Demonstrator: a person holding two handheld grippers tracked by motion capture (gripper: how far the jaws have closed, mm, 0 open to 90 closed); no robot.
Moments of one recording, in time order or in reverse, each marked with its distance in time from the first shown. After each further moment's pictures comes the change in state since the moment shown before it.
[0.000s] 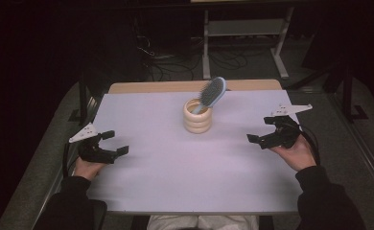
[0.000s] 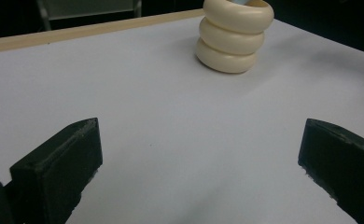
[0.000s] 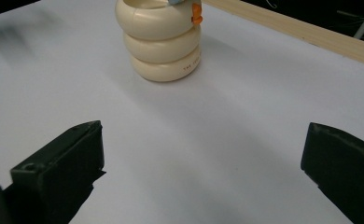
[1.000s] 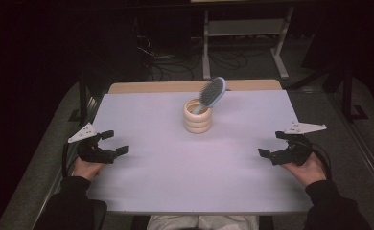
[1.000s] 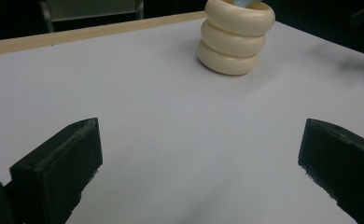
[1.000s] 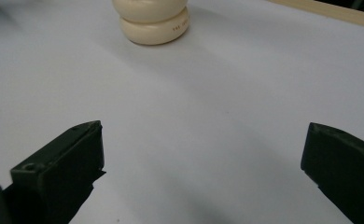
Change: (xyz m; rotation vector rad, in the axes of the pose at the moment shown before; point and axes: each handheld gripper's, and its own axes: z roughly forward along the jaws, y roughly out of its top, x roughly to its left) left arm 0.000 0.000 -0.002 -0.006 0.006 -0.002; right arm -0.002 -0.055 -0.020 -0.012 -0.036 0.030
